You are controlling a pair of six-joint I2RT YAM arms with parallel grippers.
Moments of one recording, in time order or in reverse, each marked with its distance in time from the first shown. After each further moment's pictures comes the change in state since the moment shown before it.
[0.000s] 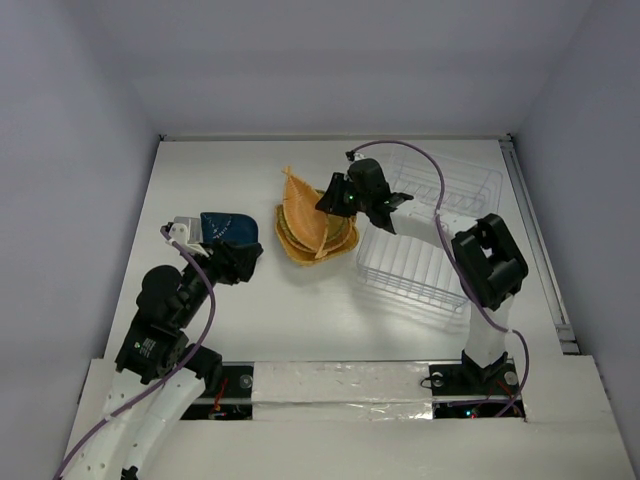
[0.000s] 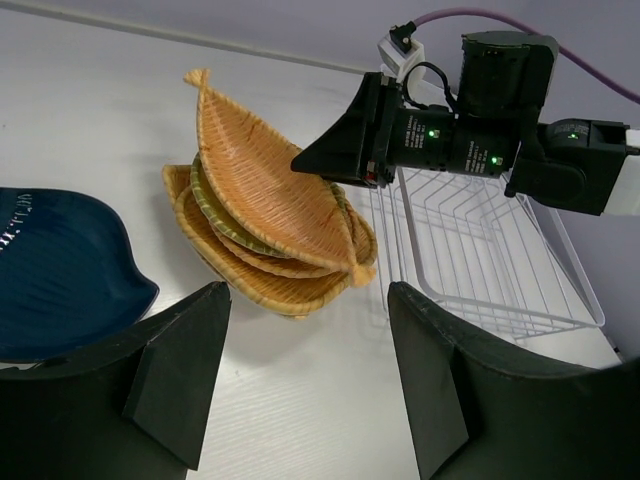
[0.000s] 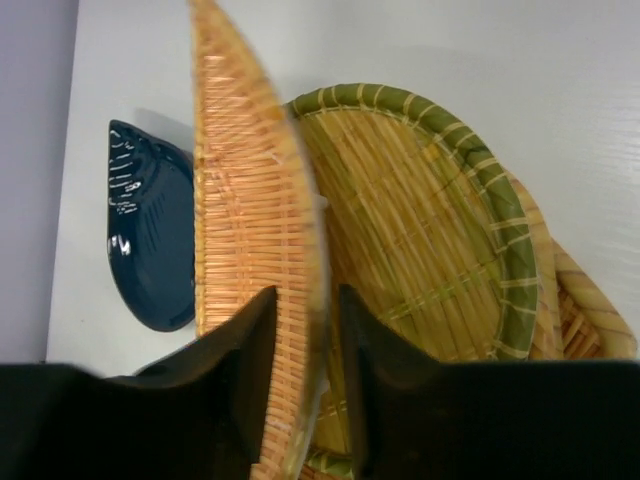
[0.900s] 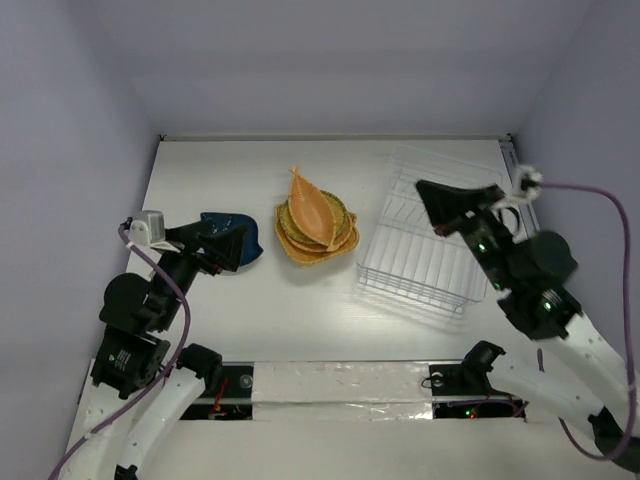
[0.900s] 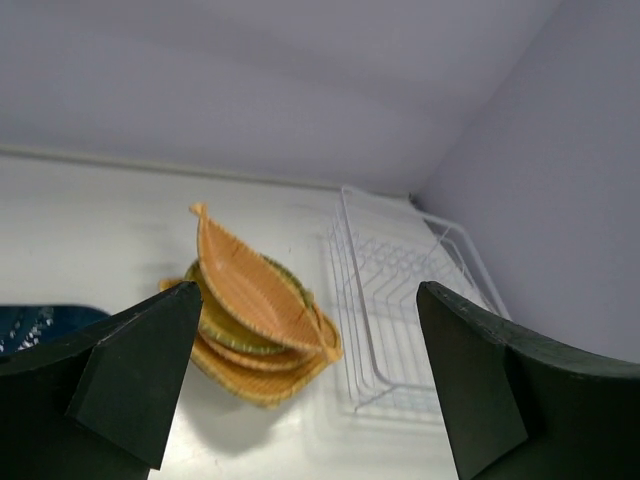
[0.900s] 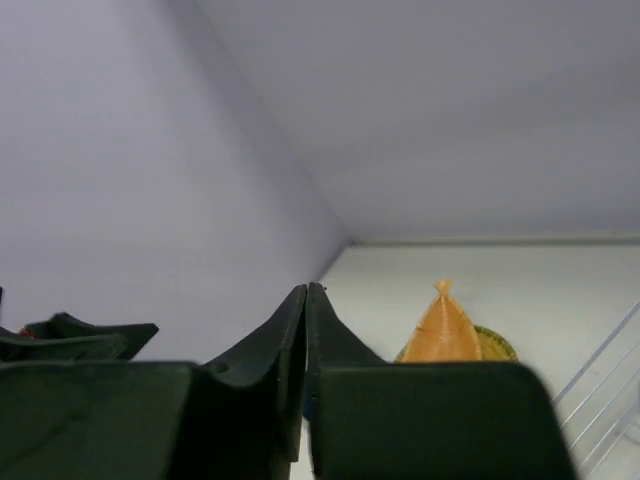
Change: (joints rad) left arm 0.000 0.019 0.190 0.010 -0.042 0.002; right arm 0.155 -1.132 -0.333 0.005 0.371 -0.188
